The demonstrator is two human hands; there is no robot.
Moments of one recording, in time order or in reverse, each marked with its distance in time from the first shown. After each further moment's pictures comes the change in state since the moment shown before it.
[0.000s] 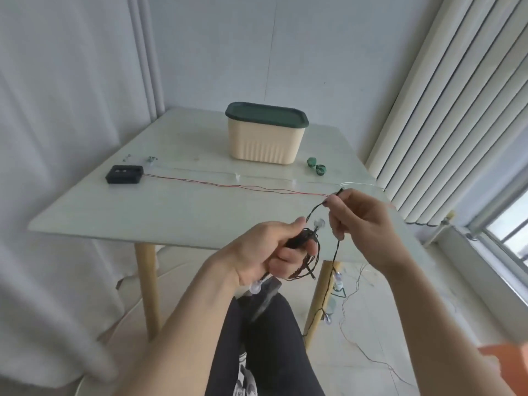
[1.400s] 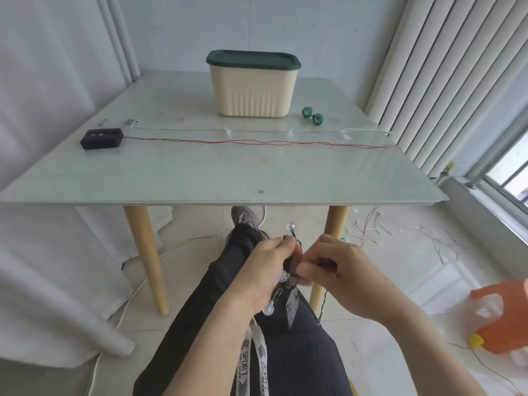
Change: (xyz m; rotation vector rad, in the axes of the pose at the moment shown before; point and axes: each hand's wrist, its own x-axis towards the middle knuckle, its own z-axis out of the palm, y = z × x) left_hand -0.011 -0.131 0.007 -0.018 0.374 -0.024; right_hand -0.127 0.063 0.043 -0.529 -0.274 0.133
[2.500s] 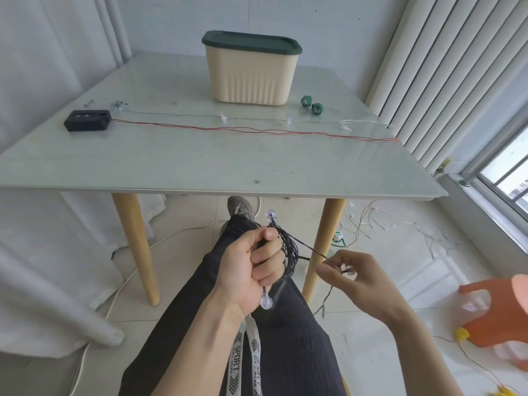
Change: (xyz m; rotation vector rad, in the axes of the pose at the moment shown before) left_hand -0.001 -0.011 -0.011 -0.770 -0.162 0.018; right_hand -0.018 0.059 0.005 0.218 0.085 0.288
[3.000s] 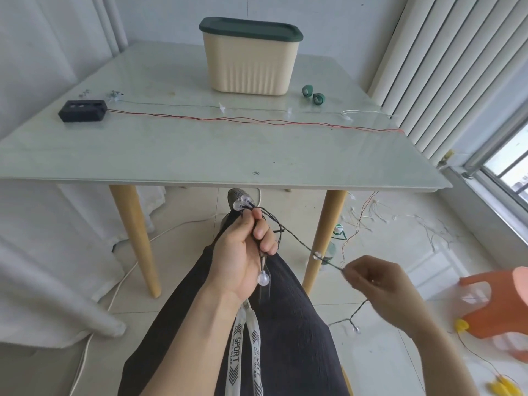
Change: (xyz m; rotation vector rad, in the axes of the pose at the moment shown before) left_hand 0.007 0.002 -0.005 0.156 0.171 0.257; right_hand -0.021 0.026 -0.016 -0.064 0.121 0.153
